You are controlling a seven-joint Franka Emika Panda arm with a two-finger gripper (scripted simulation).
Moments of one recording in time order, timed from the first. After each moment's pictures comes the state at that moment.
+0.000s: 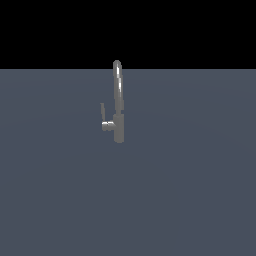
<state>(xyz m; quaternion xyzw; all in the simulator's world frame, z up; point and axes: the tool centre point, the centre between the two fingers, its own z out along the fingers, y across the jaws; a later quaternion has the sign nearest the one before) -0.241 0.062 0.586 0.97 -0.18 0.17 0.06</state>
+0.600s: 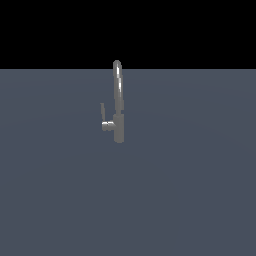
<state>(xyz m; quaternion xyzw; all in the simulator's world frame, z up) -0.210 0.133 0.609 0.91 -0.30 0.27 0.10</state>
